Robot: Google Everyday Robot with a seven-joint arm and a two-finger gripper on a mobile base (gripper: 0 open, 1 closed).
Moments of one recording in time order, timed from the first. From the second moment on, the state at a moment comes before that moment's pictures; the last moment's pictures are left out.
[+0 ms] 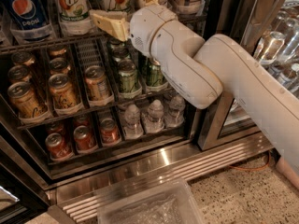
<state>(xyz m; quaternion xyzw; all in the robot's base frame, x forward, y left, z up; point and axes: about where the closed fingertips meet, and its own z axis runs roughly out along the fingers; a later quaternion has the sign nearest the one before) 0.610 0.049 1.065 -0.29 0.56 0.17 0.75</state>
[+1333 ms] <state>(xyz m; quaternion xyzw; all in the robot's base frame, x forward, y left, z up) 0.621 0.053 1.062 -0.28 0.57 0.17 0.76</state>
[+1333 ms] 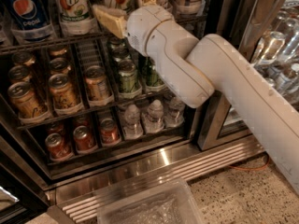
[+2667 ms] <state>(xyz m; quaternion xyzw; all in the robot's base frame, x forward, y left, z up) 0.645 0.056 1.073 -0.25 0.56 0.15 0.78</state>
